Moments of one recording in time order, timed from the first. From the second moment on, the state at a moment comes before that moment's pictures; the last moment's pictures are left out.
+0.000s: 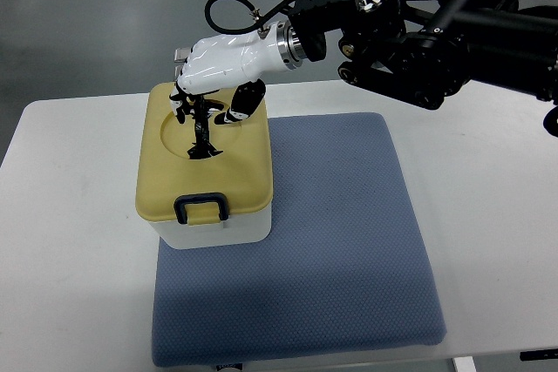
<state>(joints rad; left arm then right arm) -0.08 0.00 -0.02 -0.16 0.01 -0.07 0.04 1.61 -0.08 -0.19 0.82 -1.46 0.05 0.61</state>
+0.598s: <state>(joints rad) -0.08 0.00 -0.02 -0.16 0.01 -0.07 0.04 1.62 -0.08 -0.19 0.82 -1.46 0.04 0.61</state>
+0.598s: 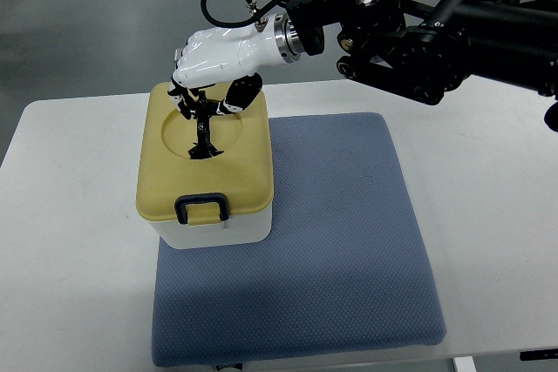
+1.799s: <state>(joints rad) -0.08 0.00 -0.02 -0.16 0.01 -0.07 0.04 1.68 -0.11 -0.19 0.82 -1.45 0.02 0.61</state>
